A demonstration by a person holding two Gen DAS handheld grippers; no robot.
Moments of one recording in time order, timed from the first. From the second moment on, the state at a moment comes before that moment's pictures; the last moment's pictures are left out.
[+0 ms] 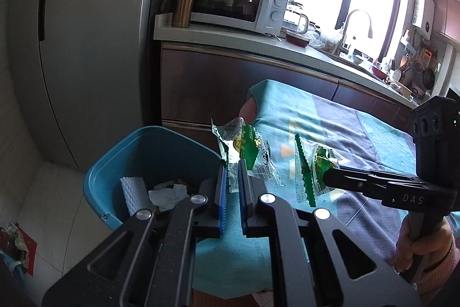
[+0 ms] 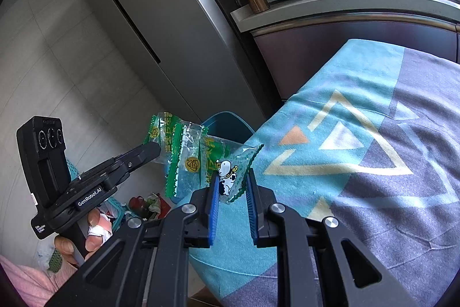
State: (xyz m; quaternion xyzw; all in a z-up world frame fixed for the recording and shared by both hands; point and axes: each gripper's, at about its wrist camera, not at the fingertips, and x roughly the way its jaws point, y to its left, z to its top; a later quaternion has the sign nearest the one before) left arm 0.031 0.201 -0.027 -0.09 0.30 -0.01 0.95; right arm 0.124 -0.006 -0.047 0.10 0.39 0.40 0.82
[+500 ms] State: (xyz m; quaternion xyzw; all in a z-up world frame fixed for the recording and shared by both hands) left arm 0.029 0.221 -0.027 -0.10 0.30 0.02 0.95; right arm 0.126 0.017 -0.044 0.09 0.39 0.42 0.81
